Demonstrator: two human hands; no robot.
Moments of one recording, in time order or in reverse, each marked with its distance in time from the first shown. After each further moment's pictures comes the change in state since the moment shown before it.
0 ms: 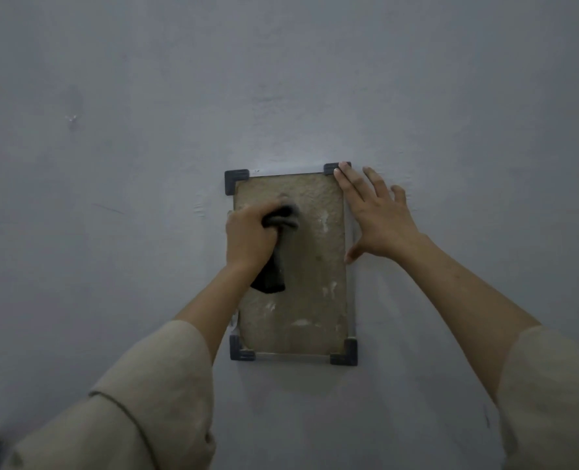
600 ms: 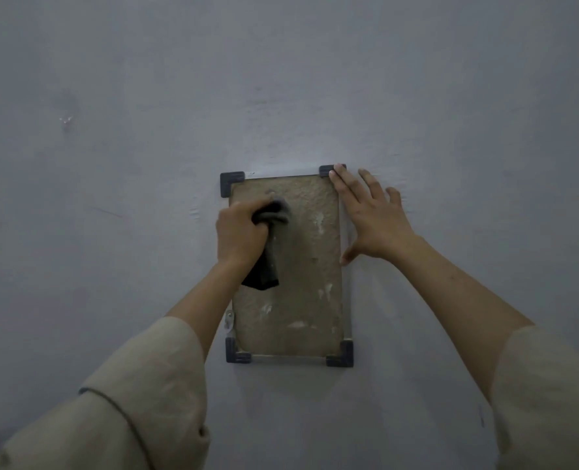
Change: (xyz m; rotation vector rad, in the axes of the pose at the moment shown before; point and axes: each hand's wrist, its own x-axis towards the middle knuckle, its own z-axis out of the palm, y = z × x) left_hand 0.007 -0.002 -0.007 0.035 0.037 -0.023; right_hand -0.001 0.001 -0.001 0.005 0.005 -0.005
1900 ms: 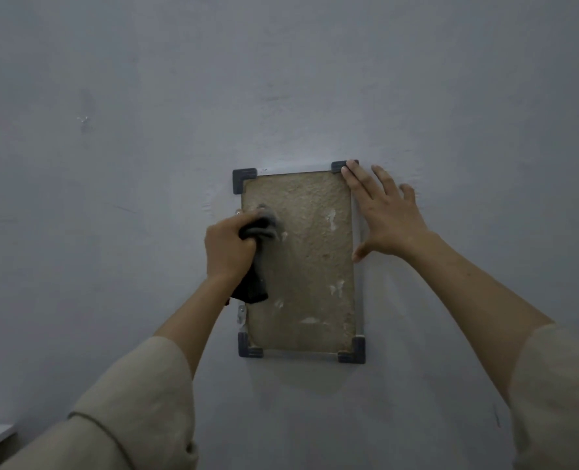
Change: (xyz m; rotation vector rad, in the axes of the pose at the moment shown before) left_hand -0.021 -0.033 -0.013 -0.011 0.022 -0.089; right_hand 0.000 0.000 0.001 0.005 0.000 0.006
